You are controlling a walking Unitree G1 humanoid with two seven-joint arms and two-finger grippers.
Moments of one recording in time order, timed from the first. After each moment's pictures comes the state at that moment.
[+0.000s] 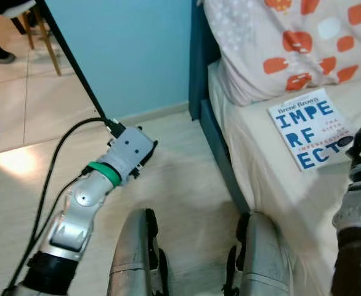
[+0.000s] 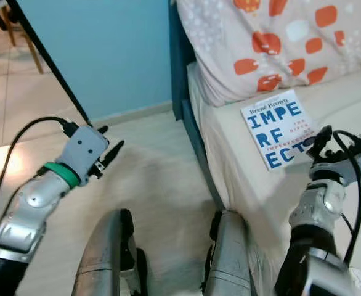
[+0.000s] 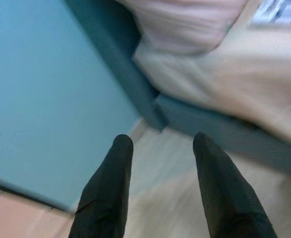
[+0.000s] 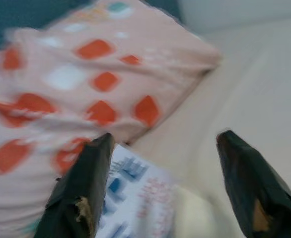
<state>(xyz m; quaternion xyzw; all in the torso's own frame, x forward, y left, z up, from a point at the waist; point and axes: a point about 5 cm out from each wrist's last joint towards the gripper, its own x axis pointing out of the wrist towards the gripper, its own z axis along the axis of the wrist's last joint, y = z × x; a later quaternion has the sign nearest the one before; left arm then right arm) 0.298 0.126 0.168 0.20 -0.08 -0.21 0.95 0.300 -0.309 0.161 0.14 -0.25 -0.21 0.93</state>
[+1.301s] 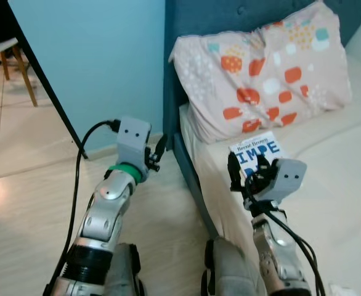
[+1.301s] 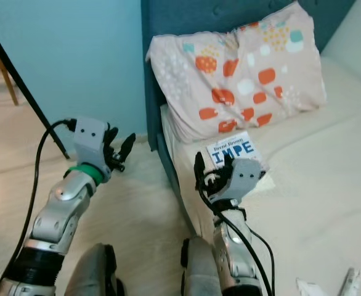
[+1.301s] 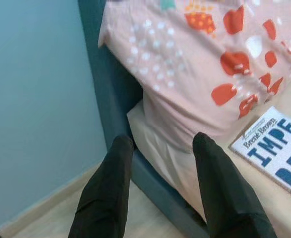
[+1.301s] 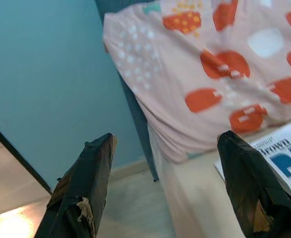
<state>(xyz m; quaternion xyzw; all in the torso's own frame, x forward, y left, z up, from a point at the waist) 0.314 0.101 0.148 0.04 -0.02 -0.15 0.99 0.272 -0.149 0.096 0.11 -0.08 0.04 0.99</state>
